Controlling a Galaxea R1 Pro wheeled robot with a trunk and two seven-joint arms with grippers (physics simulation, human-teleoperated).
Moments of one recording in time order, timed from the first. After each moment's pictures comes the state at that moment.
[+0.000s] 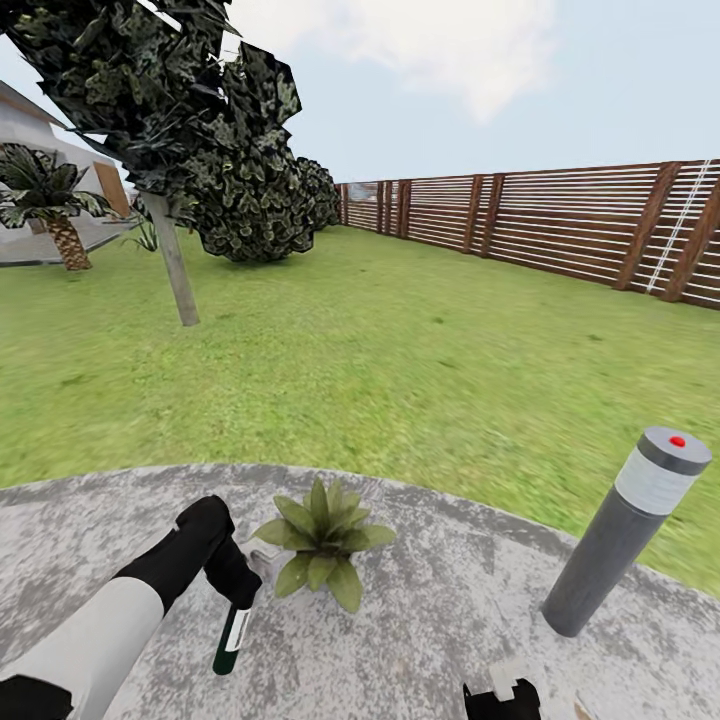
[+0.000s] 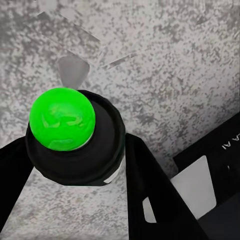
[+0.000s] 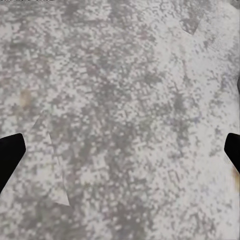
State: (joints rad) left arm -0.76 0.12 -0.28 -0.68 -0.75 0.99 -1.18; right arm -0.44 0.00 -0.14 -0.07 0.34 -0.33 -0.12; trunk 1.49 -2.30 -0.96
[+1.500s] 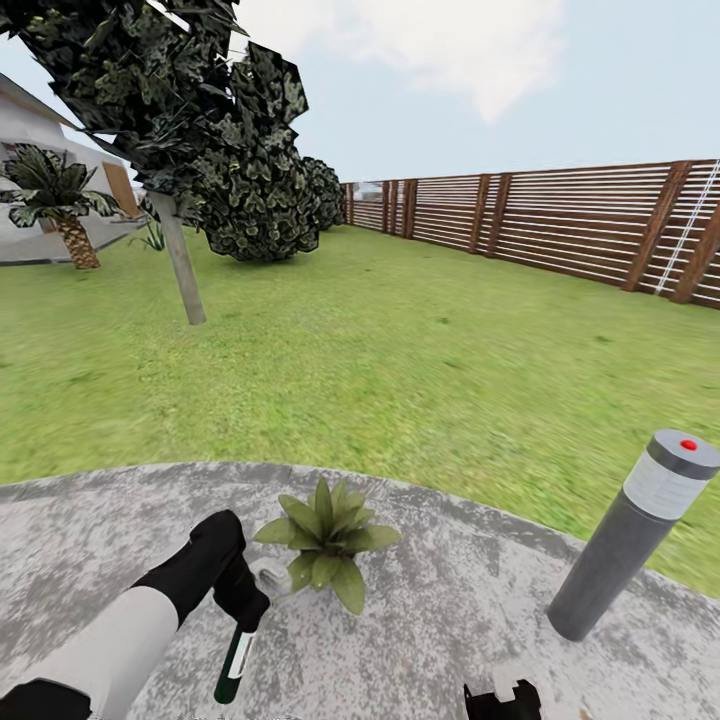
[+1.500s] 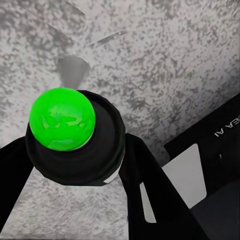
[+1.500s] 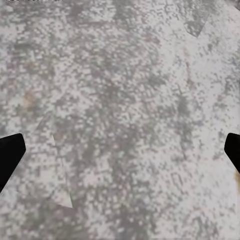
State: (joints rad) left arm -0.74 0.06 -0.27 -0.61 -0.80 1.00 -1.17; right arm -0.44 0.00 -0.14 -0.07 0.34 -0.34 -0.12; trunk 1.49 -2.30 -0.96
